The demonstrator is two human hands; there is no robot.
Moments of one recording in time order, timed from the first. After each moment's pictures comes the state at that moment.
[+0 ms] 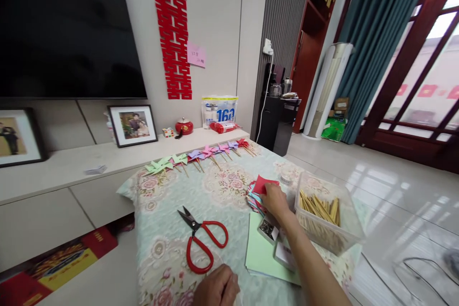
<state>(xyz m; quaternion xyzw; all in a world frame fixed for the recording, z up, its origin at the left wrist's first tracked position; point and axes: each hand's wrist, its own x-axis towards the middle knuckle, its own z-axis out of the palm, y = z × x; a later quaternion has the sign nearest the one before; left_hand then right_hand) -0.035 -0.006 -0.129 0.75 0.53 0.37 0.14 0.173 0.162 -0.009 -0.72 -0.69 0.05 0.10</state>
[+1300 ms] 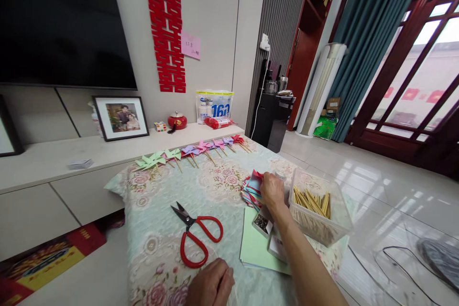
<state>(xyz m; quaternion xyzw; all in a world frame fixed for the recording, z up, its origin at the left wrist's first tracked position) -0.034 -0.011 -0.118 0.76 0.52 0.38 0.10 0.171 0.167 -0.003 -0.76 -0.63 -0.10 0.11</state>
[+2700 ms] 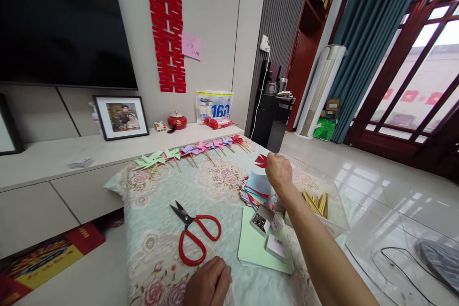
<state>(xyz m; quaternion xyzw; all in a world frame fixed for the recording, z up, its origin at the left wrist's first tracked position) -0.034 -0.013 -0.112 0.77 0.52 0.37 0.08 0.176 0.166 0.081 -0.73 -0.64 -0.15 0.20</state>
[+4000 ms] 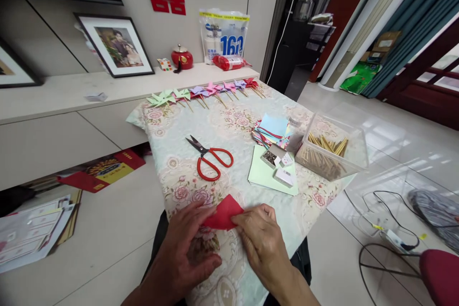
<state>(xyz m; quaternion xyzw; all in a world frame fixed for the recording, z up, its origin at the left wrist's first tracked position) -0.110 -0.117 -0.051 0.77 0.50 0.36 0.16 0.115 -0.096 -0.041 -0.39 -0.83 0.16 0.36</state>
